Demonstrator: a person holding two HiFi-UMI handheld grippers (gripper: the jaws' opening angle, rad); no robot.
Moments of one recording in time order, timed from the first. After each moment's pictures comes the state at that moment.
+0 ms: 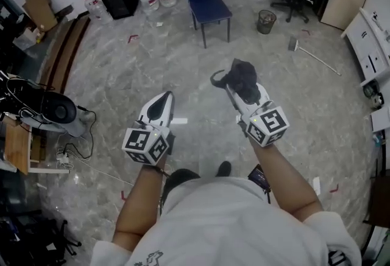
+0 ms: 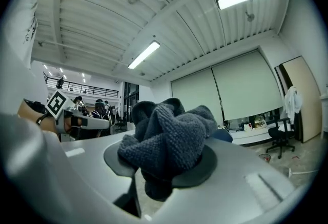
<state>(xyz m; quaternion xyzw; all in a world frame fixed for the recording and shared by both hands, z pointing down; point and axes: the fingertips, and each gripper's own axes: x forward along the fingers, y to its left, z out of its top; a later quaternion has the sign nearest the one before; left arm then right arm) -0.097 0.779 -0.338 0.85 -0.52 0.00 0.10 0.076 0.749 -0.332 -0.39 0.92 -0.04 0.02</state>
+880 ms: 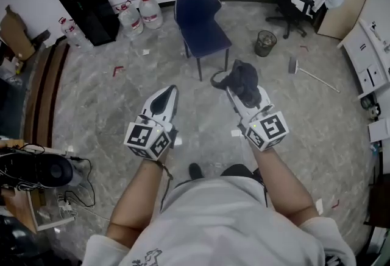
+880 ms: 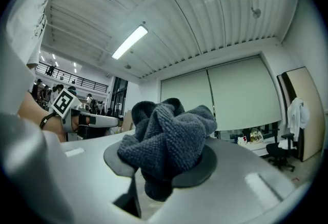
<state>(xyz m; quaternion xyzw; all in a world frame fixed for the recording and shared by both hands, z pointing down) -0.174 0.269 -0.333 0.89 -0.45 -0.05 0.09 -0.014 0.277 -0.329 -0.44 0.90 -0.01 0.02</state>
